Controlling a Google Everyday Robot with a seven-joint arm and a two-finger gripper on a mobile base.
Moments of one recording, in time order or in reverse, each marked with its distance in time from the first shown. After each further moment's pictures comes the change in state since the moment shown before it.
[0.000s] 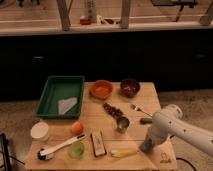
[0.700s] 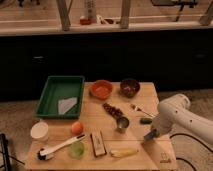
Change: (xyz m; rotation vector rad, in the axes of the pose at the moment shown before) arm 0.035 -0.024 -0.055 0.046 0.049 0.030
